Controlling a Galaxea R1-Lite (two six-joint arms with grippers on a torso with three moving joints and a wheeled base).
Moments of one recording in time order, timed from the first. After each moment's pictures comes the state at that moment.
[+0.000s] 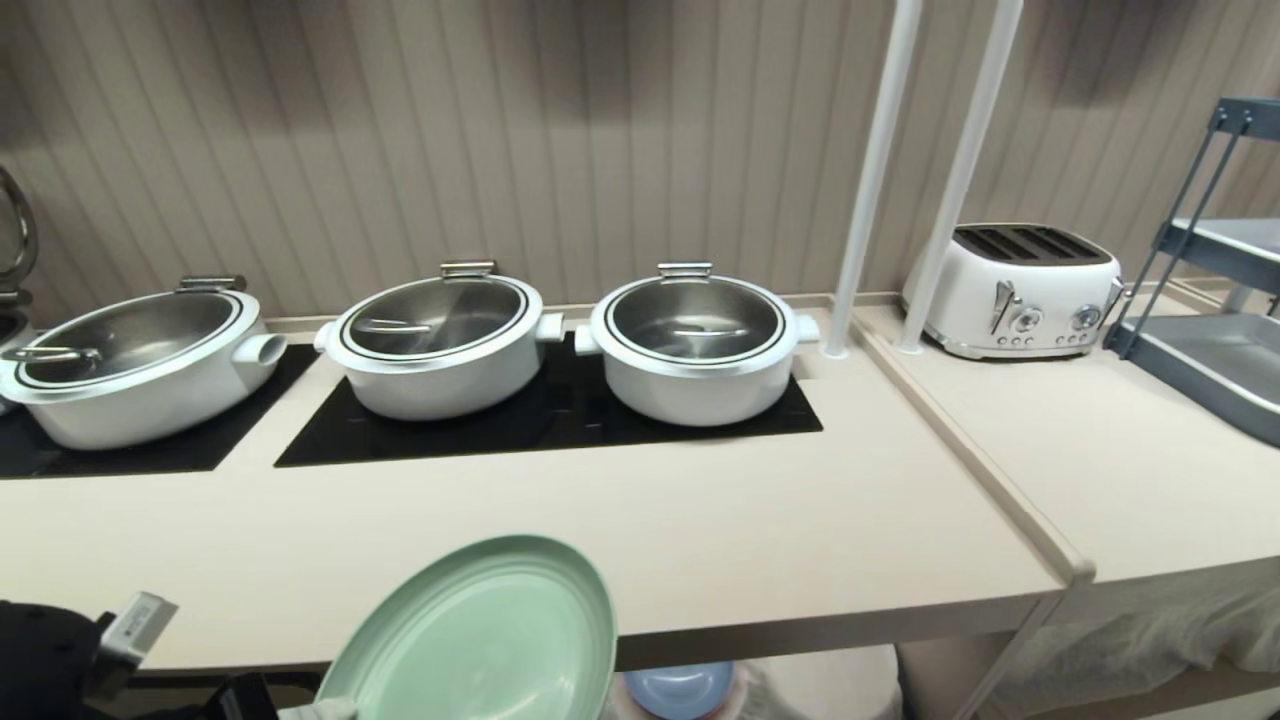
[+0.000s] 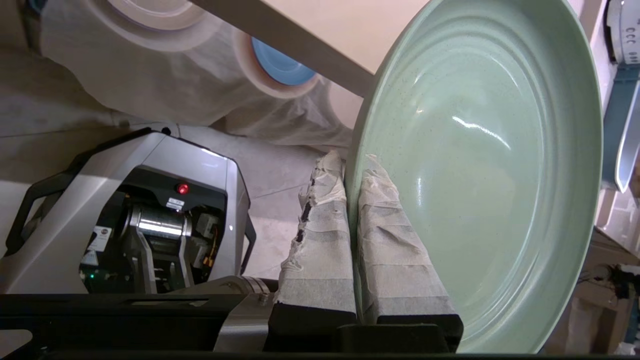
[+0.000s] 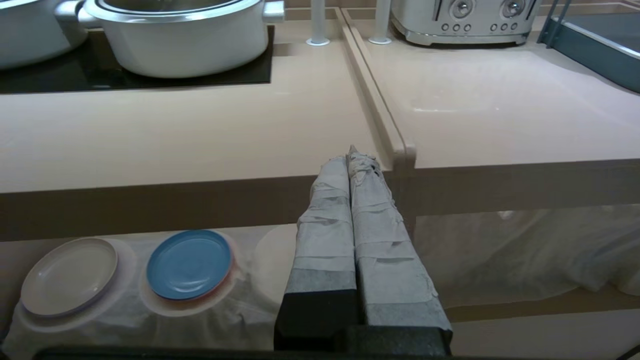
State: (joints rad) left arm -0.46 1.06 -0.23 -0.12 -0.01 -1.07; right arm 0.00 0.00 0.00 0.00 0.00 0.00
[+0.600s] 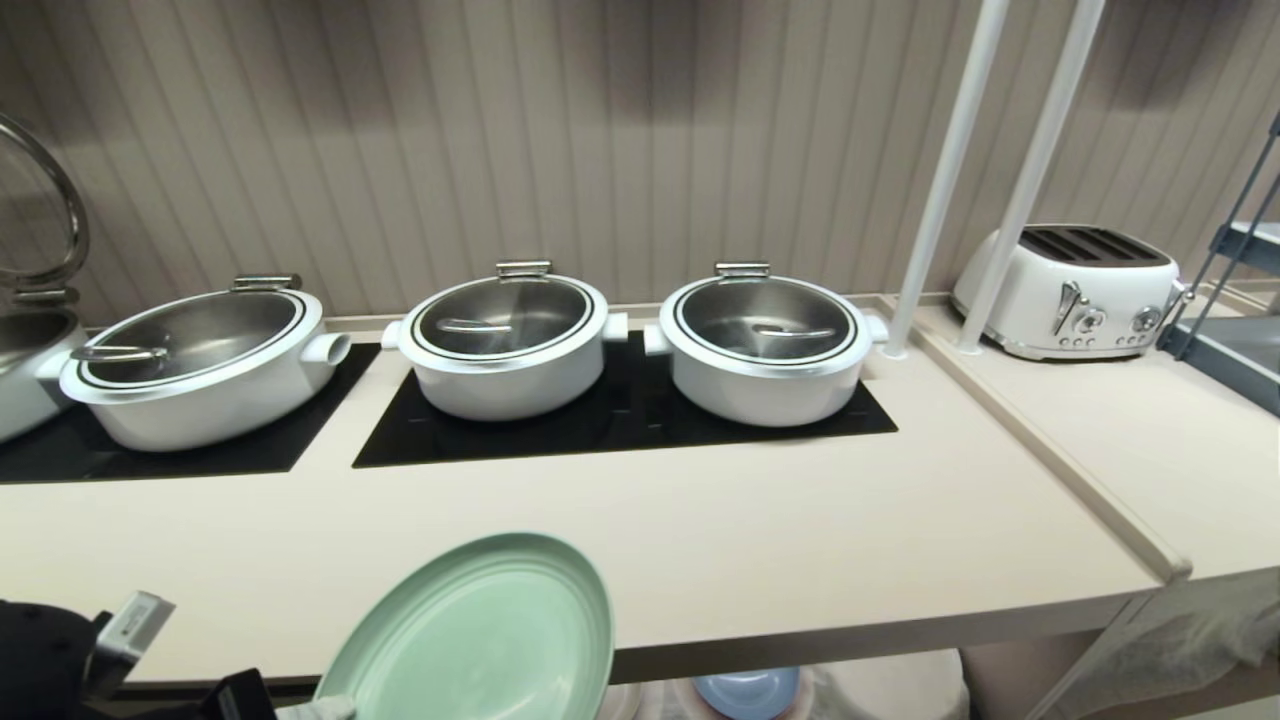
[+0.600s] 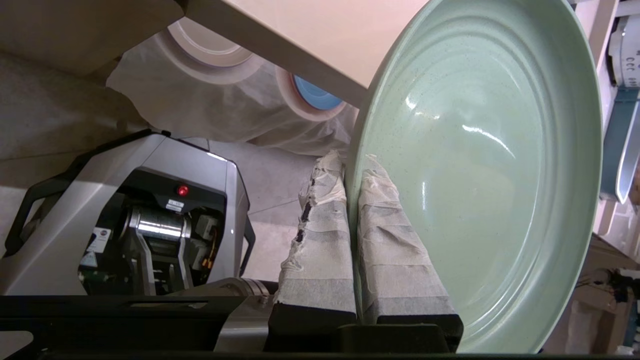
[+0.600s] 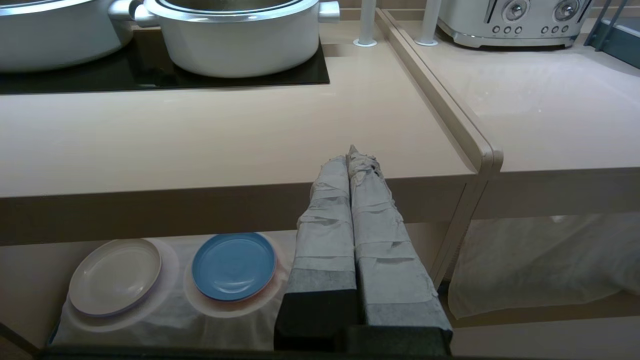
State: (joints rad) left arm -0.46 1.06 -0.23 -0.12 -0.01 -1.07; right arm 0.00 0.00 0.00 0.00 0.00 0.00
